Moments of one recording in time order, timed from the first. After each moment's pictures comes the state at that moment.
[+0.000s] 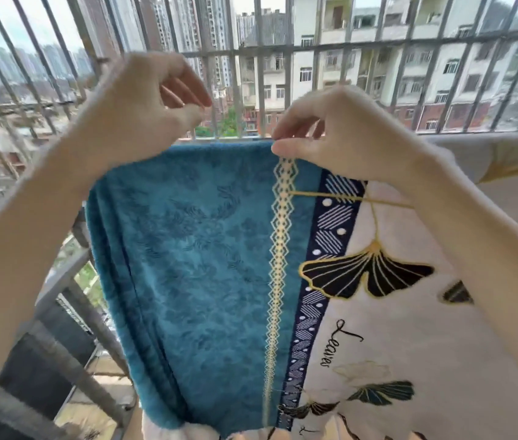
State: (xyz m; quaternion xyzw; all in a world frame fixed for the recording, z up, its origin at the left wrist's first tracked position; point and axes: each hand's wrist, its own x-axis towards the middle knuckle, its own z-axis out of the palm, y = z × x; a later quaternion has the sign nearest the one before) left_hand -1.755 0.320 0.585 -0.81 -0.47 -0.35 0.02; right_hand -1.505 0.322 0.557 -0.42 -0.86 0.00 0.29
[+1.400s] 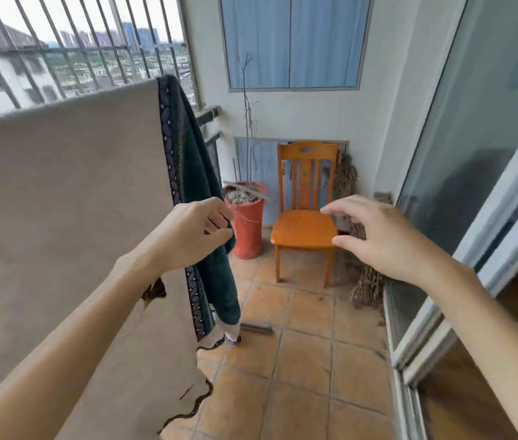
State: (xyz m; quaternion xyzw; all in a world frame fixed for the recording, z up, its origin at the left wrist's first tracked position) left_hand -1.085 0.048 0.428 -0.97 0.05 -0.09 -0.22; right_hand -1.046 -0.250 0.423 -0.92 -0.28 -0.07 0.26
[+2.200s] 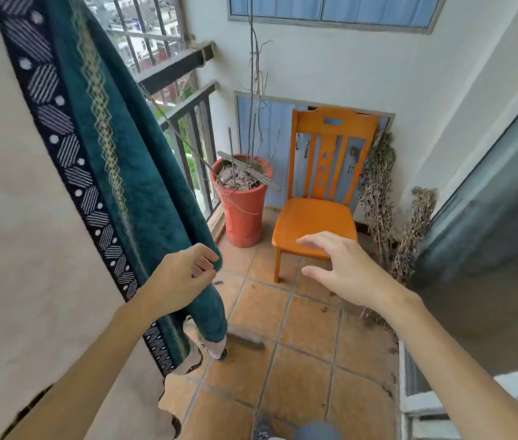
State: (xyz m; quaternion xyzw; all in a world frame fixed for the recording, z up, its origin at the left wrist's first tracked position) left_hand -0.730 0.138 0.262 -0.94 -0.08 0.04 -0.33; right_hand -0.649 -0.145 0.293 -0.91 -0.29 0.11 0.27
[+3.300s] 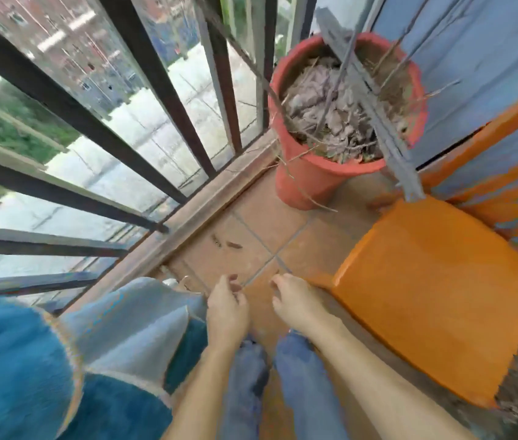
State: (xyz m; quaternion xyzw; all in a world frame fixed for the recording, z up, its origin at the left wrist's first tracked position) left_hand -0.315 0.223 -0.194 -0.68 -0.57 0.06 -0.45; right_hand -0.196 0.143 -0.194 -0.81 -0.36 0.45 0.09
